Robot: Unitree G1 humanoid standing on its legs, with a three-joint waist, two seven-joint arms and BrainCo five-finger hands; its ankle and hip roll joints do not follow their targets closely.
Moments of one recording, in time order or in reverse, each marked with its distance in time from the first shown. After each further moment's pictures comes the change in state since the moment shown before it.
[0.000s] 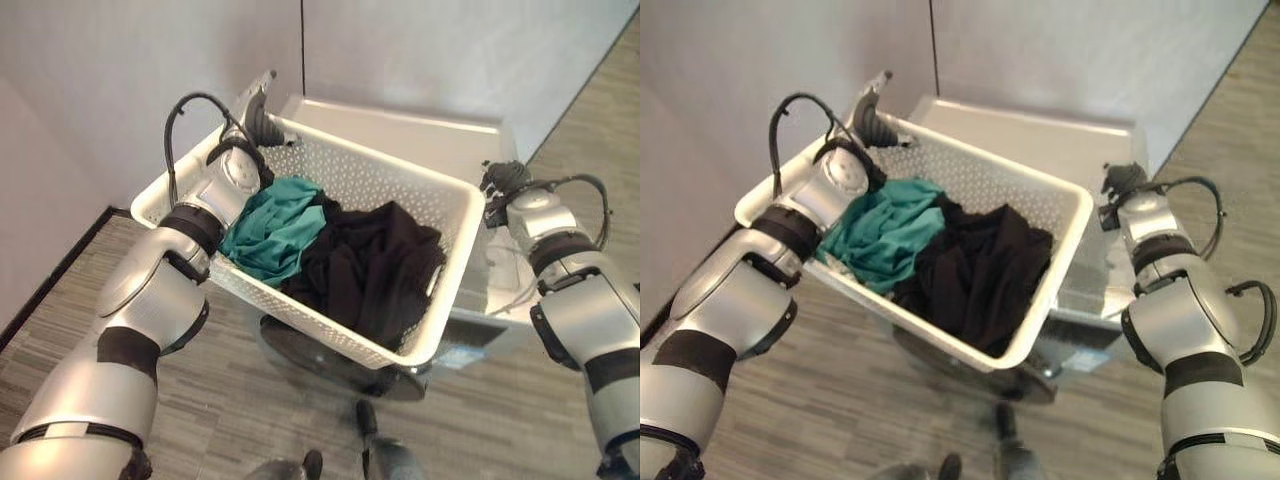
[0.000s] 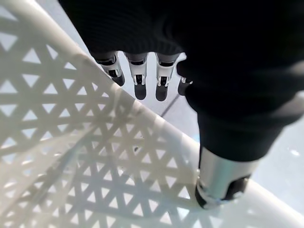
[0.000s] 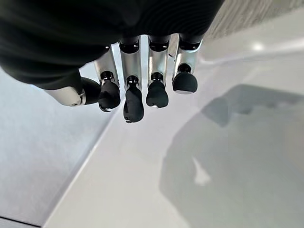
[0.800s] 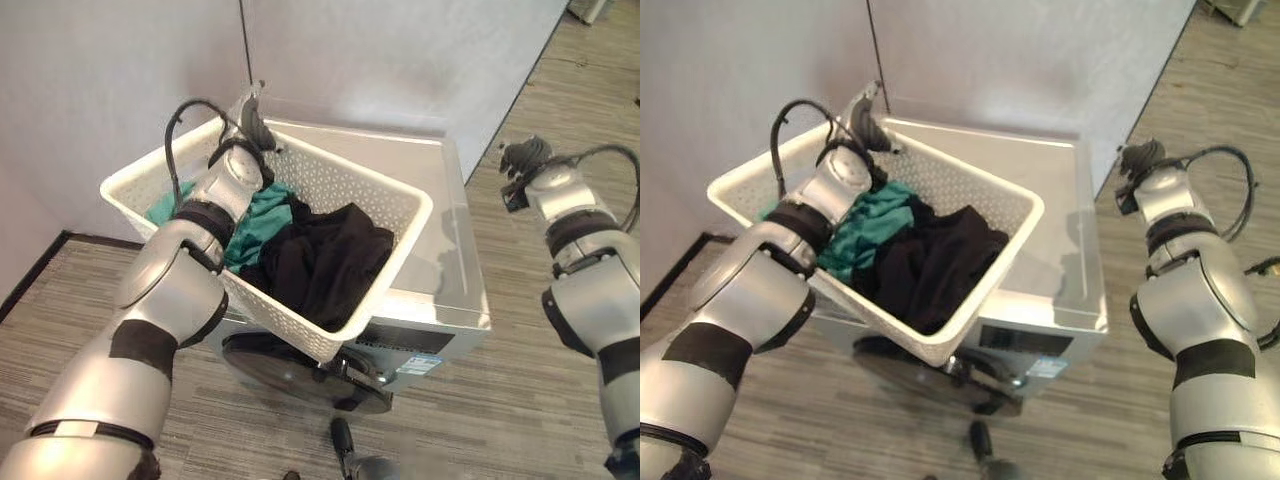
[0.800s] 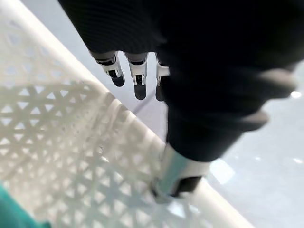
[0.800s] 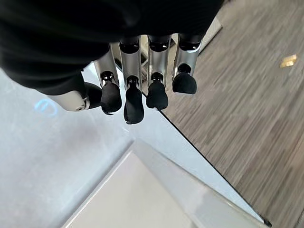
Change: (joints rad) left arm -0.177 -0.127 -0.013 0.214 -0.047 0.024 -0.004; right arm -0.183 -0.037 0.135 0.063 -0.077 0.016 0.010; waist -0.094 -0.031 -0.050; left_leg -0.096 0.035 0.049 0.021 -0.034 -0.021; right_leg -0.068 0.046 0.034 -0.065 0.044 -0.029
